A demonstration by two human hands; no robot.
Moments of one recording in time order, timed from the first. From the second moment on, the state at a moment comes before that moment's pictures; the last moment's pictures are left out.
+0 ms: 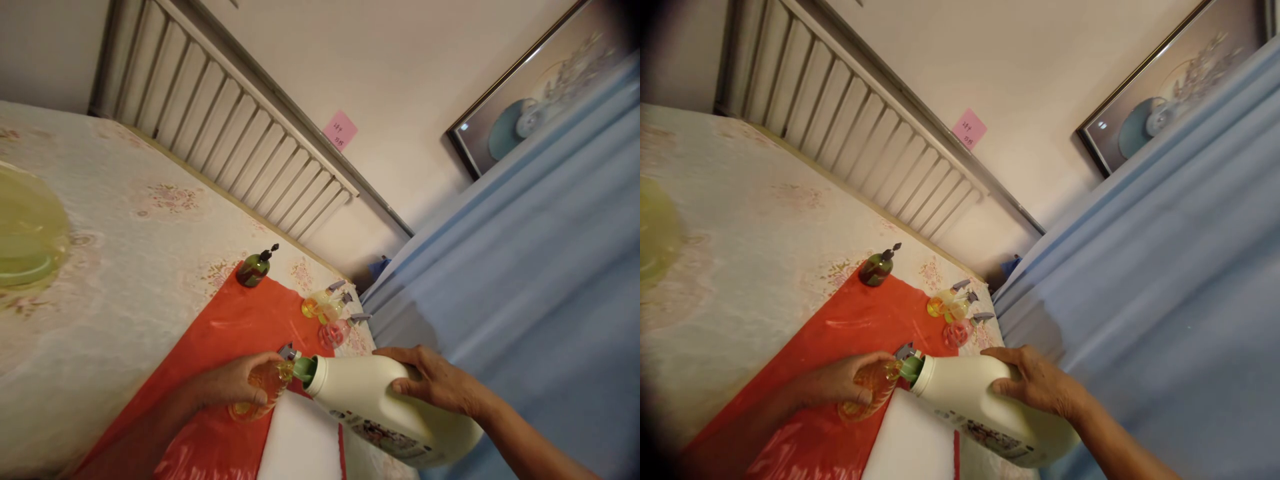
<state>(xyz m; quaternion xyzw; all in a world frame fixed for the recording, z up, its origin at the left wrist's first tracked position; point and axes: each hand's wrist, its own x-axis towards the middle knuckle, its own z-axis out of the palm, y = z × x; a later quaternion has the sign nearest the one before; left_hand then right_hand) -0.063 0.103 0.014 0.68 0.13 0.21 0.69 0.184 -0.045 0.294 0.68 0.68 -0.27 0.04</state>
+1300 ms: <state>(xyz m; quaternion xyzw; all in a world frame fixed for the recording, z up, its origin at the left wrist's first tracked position) -0.062 0.103 0.014 0.67 0.12 0.21 0.70 0.184 -0.044 0.295 0.68 0.68 -0.26 0.04</state>
